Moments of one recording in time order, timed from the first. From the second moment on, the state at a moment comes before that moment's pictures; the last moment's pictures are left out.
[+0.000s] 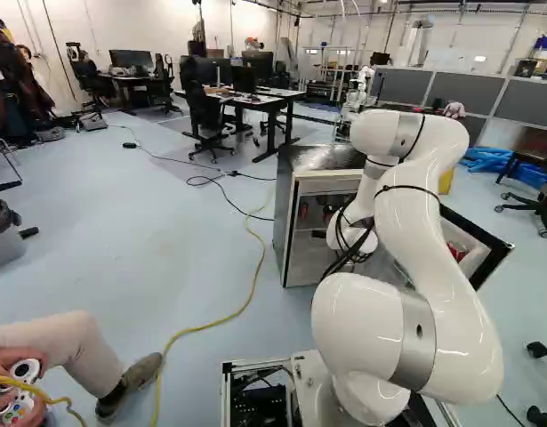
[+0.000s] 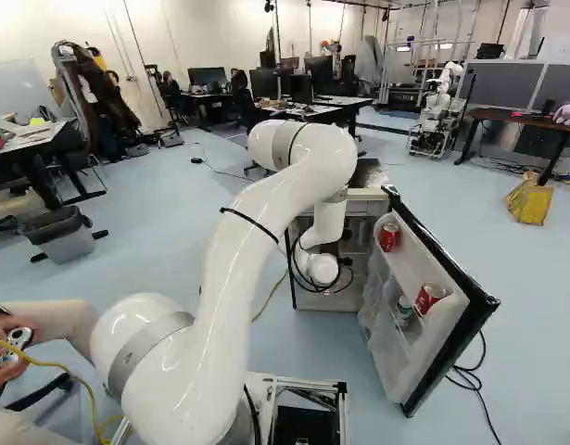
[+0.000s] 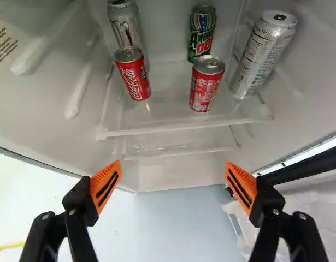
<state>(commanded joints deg) -27.6 -62.4 -58.4 -23.3 55.1 0.0</state>
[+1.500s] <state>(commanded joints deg) -27.2 -72.0 -66.5 -19.4 71.6 0.0</state>
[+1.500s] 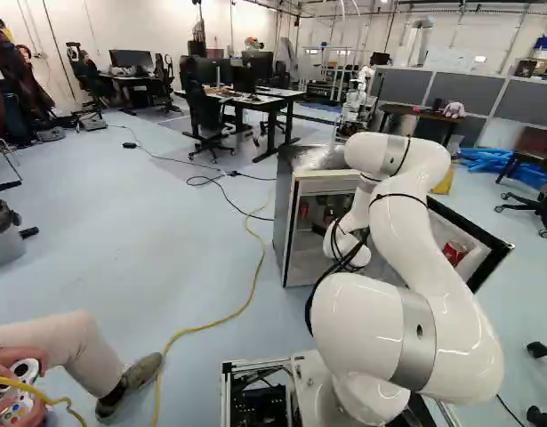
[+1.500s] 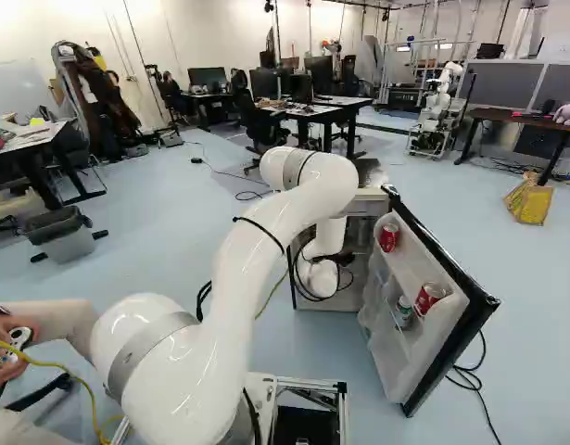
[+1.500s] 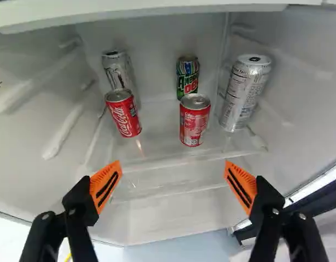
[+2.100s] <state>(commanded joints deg) -26.4 -74.4 -70.8 -17.3 74.6 0.0</state>
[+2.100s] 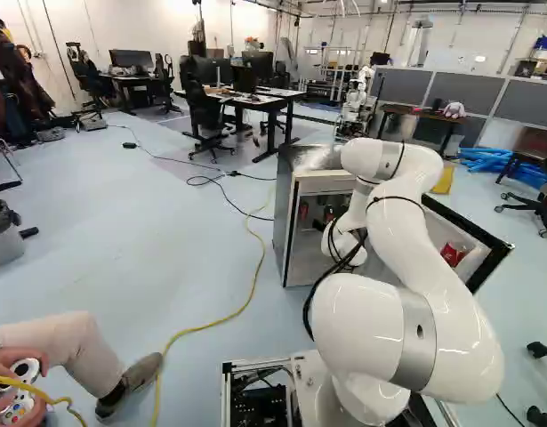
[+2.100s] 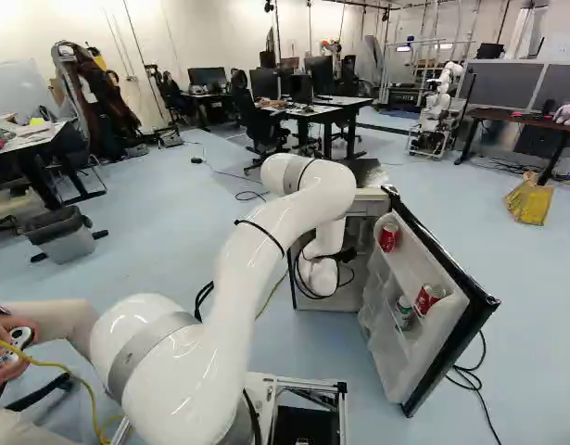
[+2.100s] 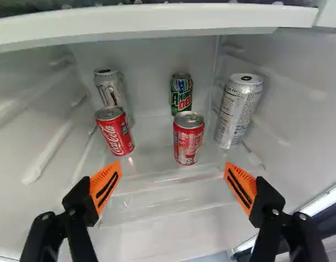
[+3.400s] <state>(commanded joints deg) -25.1 -79.8 -81.0 -15.3 74.6 0.0</state>
